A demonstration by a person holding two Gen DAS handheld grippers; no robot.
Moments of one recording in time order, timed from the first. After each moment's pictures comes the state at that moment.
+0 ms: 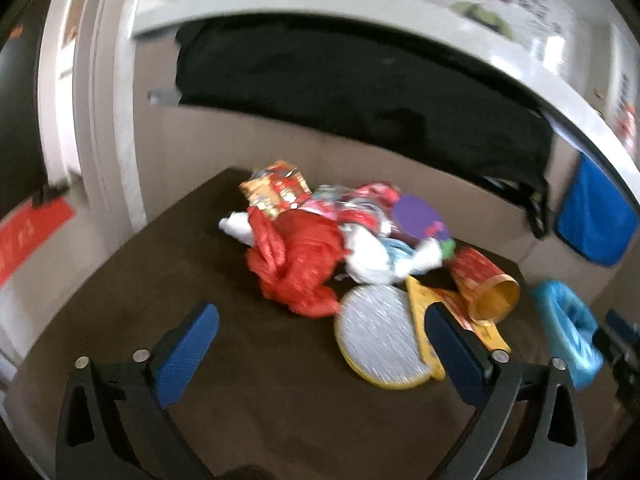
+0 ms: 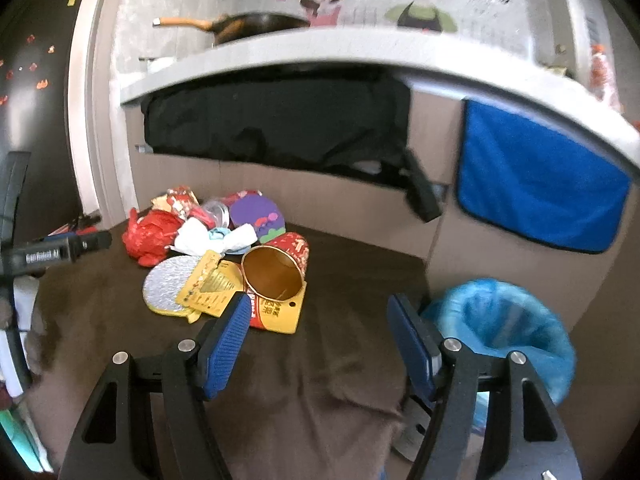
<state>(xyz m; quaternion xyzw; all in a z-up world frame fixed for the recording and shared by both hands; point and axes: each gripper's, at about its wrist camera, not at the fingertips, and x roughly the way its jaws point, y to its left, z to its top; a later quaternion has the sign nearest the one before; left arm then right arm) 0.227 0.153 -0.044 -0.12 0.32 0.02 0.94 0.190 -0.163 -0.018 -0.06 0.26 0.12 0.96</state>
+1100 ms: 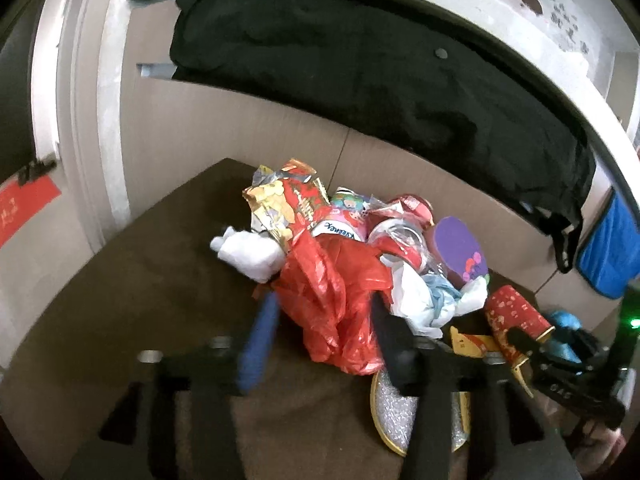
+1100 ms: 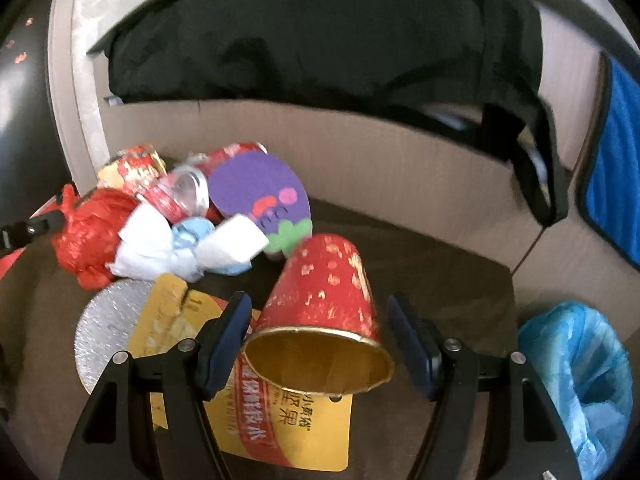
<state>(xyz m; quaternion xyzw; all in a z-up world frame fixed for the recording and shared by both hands) 0.292 0.192 -0.062 -0.17 0.33 0.00 0.93 0.338 -0.082 -0.077 -0.08 0.36 0.12 0.92</state>
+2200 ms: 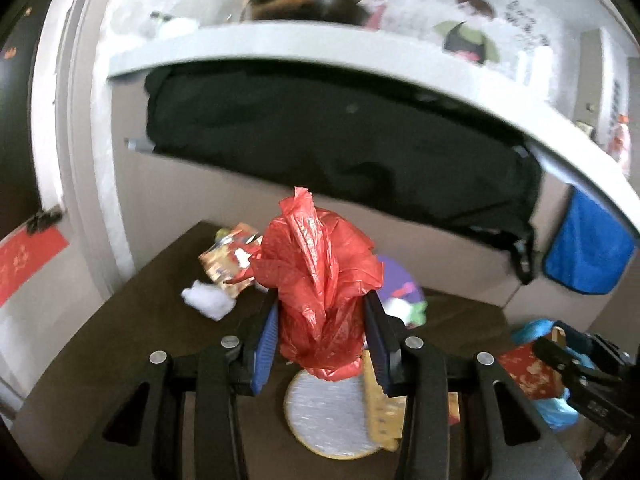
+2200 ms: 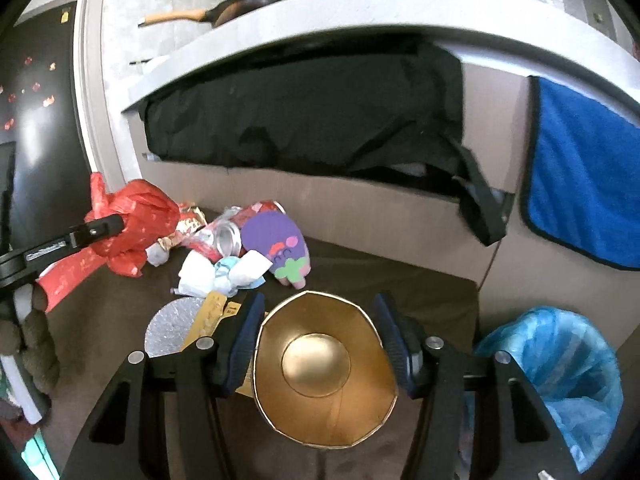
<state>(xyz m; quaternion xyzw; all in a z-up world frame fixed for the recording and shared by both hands) 0.249 0.103 0.017 -0.10 0.26 0.01 0.96 0.276 -0.150 -0.006 -0.02 0.29 0.18 0.94</state>
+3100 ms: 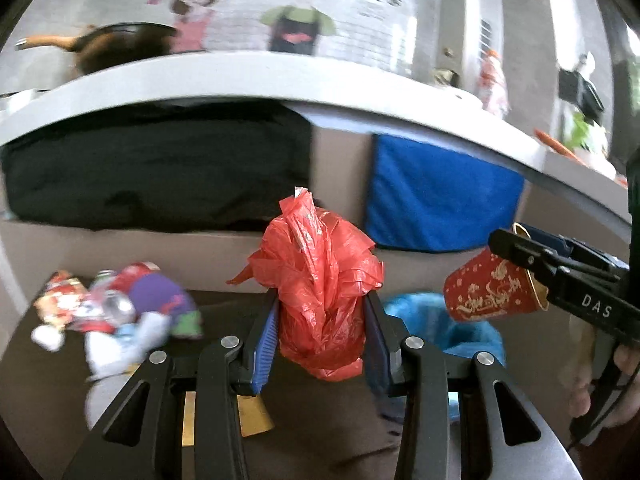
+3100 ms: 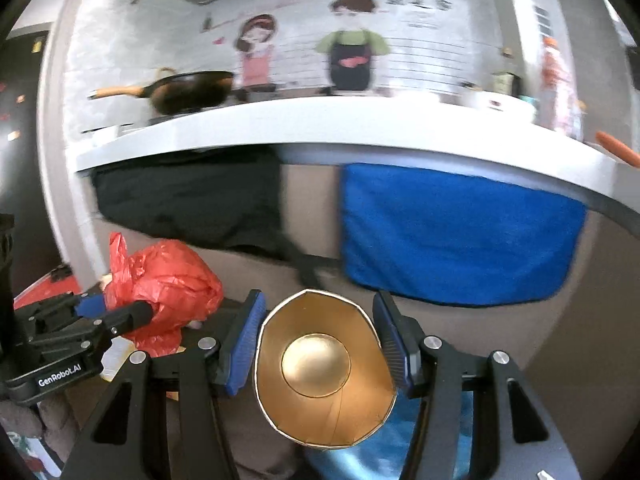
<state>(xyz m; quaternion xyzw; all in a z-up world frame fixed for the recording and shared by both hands) 0.249 -0.119 0.049 -0.02 0.25 -0.19 0.95 0.234 -0.309 0.076 -0.01 0.22 0.07 0.97</state>
